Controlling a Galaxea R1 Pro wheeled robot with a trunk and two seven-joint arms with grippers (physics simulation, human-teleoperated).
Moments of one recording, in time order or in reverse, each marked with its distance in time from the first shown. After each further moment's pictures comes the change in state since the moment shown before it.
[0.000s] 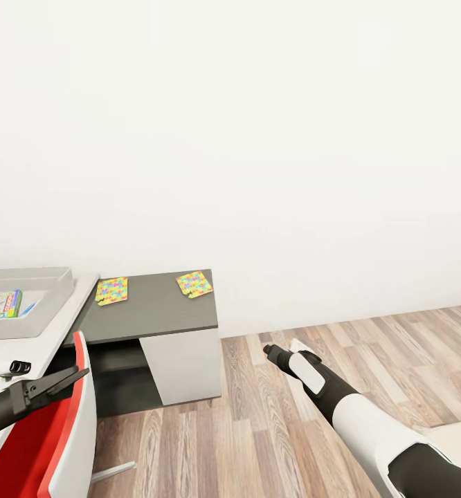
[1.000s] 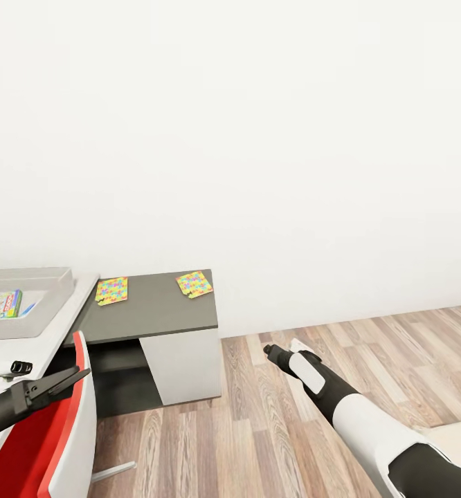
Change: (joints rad) left arm 0.000 -0.008 0.000 0.000 0.001 0.002 -0.002; right arm 0.000 -0.001 0.002 0.000 0.002 -0.001 -0.001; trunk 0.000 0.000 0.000
